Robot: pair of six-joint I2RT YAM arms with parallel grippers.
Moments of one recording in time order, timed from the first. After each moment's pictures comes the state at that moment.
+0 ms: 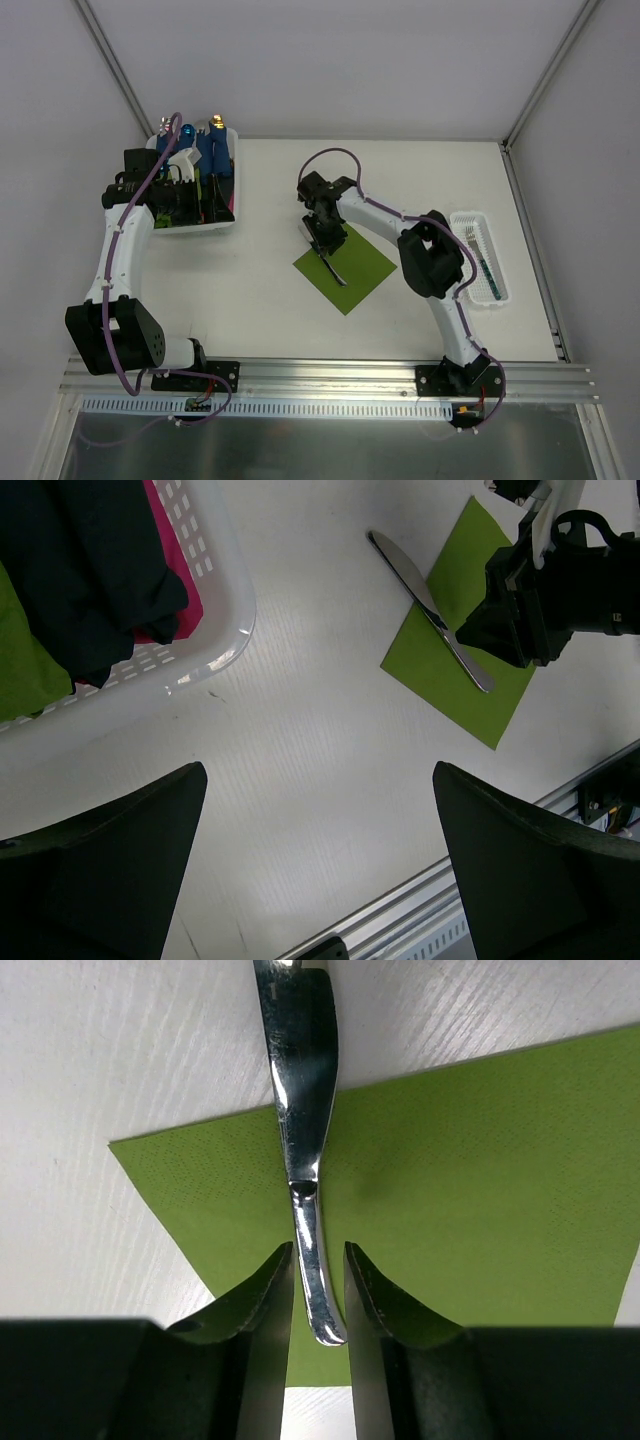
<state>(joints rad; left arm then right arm) 0.16 1.36 1.27 -0.89 0.62 0.04 0.76 2.22 1.85 -0.98 -0.03 0.25</state>
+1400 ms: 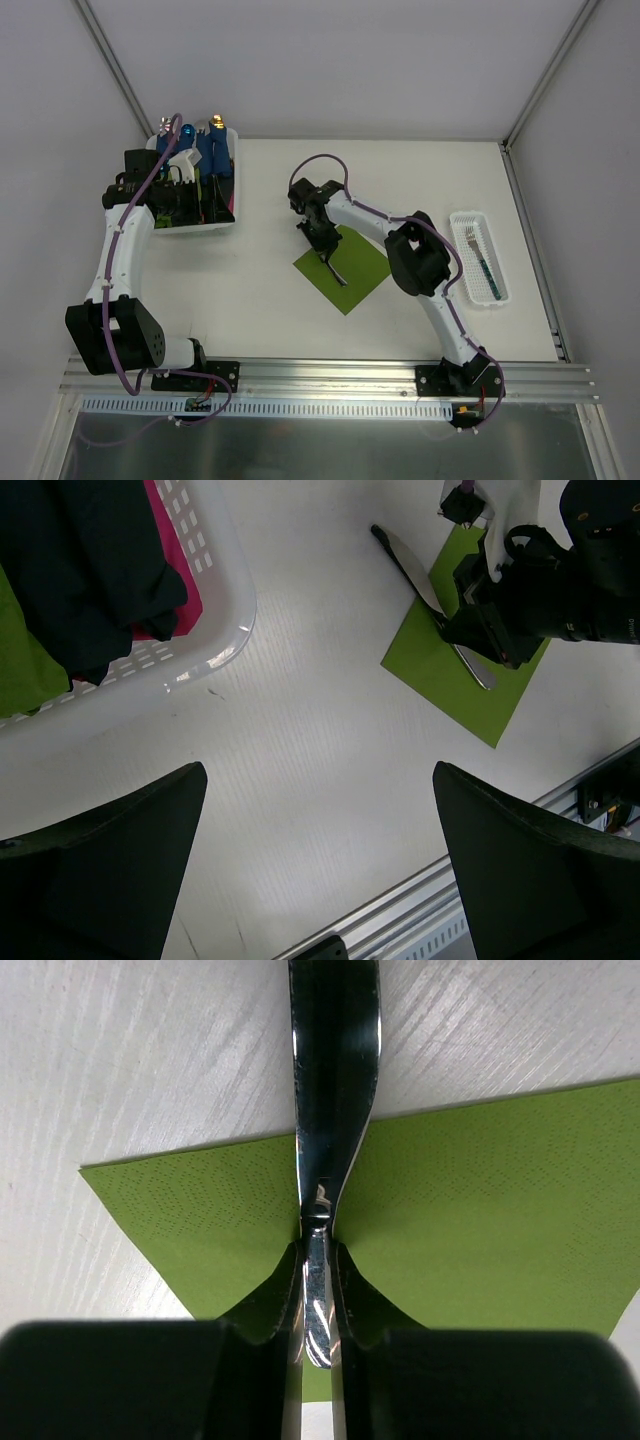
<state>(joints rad) 0.16 1.36 1.26 -0.89 0.62 0.04 0.80 2.31 1.94 -1.04 0.03 0.20</state>
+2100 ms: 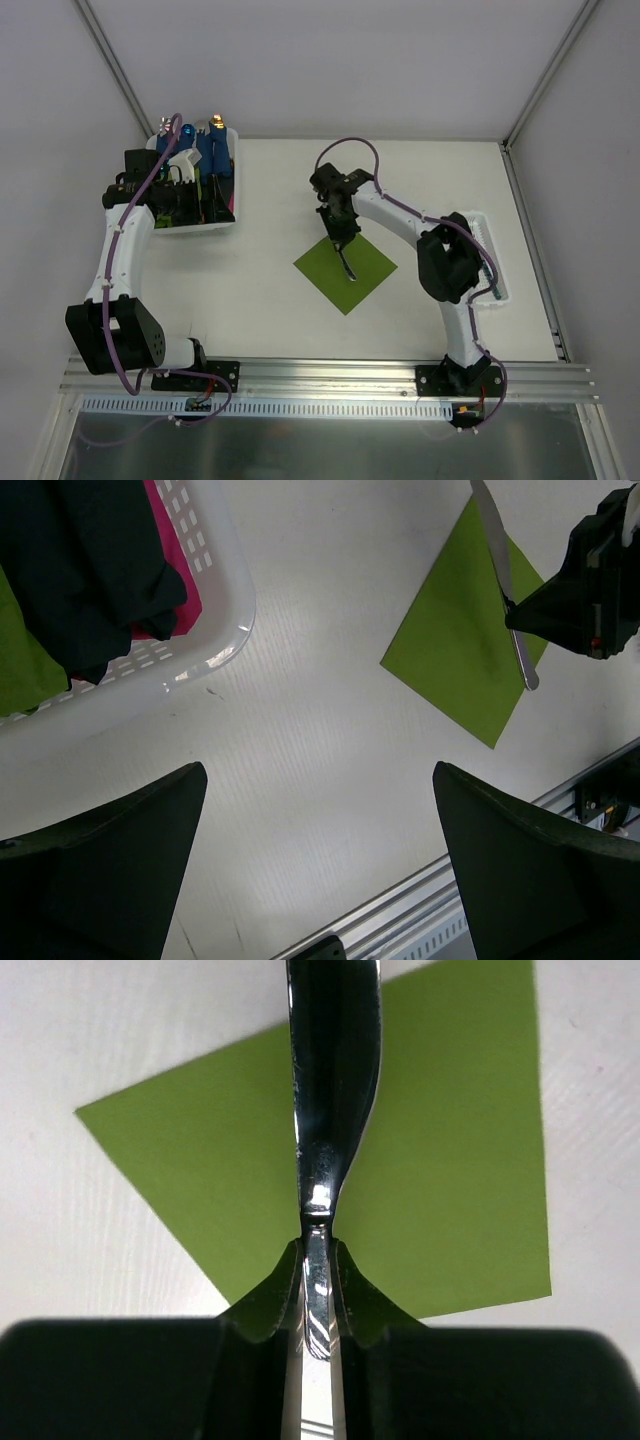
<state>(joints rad) 0.16 1.36 1.26 -0.89 0.62 0.03 0.74 2.12 1.83 -1.04 0.05 0.29</state>
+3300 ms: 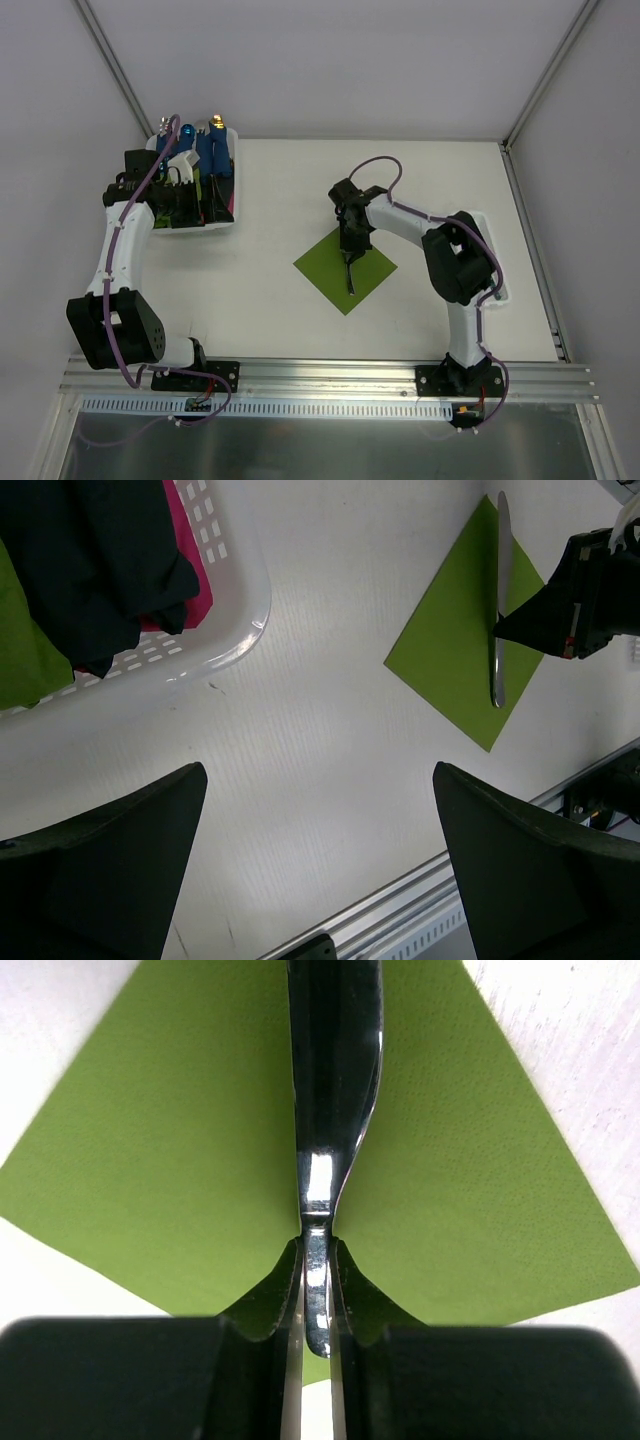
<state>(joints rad) 0.17 1.39 1.26 -0.89 0.62 0.01 0.67 2.02 1.50 -0.83 0.04 0.59</state>
